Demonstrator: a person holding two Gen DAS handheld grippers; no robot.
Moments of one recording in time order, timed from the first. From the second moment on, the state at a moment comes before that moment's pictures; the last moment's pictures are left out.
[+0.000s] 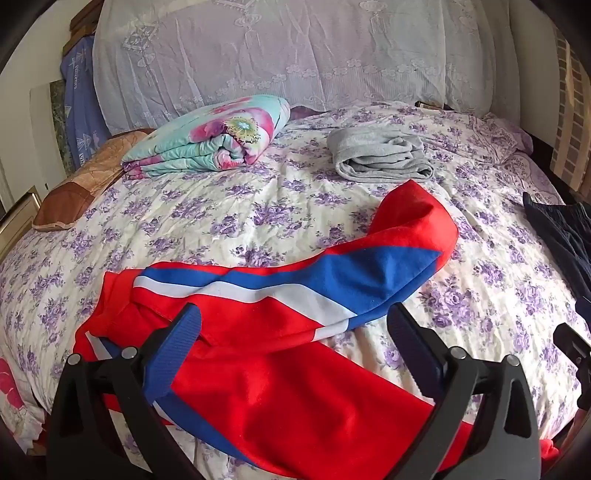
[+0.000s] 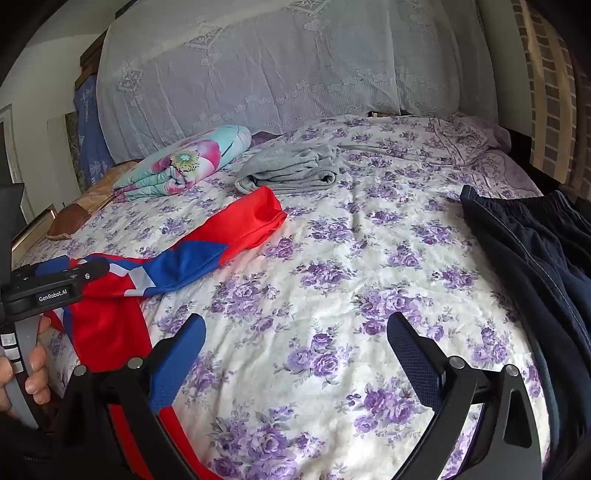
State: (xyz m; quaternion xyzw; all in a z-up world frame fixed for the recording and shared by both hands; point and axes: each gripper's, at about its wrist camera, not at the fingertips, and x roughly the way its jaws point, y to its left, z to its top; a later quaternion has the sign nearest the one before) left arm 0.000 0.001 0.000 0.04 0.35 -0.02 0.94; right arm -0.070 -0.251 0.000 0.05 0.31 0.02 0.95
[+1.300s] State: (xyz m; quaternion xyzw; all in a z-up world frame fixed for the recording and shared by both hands) left arm 0.003 0.008 -0.010 0.04 0.36 -0.02 0.93; right arm -0.065 -0.248 -0.007 0.05 0.32 0.02 0.95
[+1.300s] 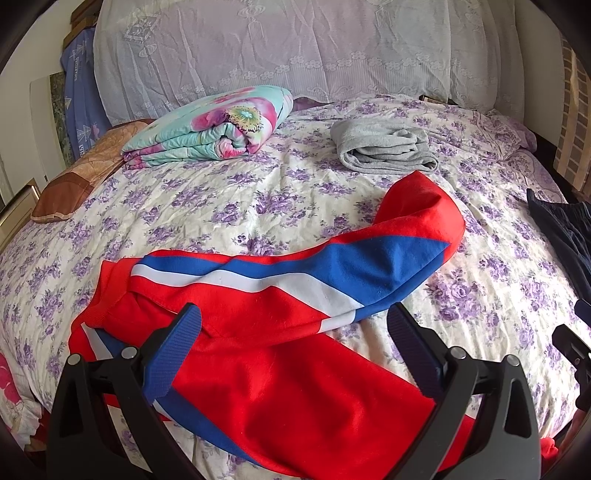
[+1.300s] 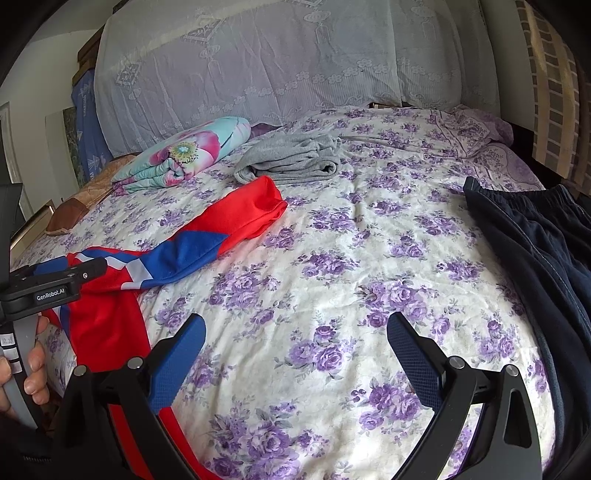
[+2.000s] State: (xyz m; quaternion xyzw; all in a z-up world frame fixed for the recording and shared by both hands) left arm 0.003 0.008 -0.012 0.04 0.36 -0.02 0.93; right arm -0.065 -0.248 -0.009 0.05 0.32 0.02 0.95
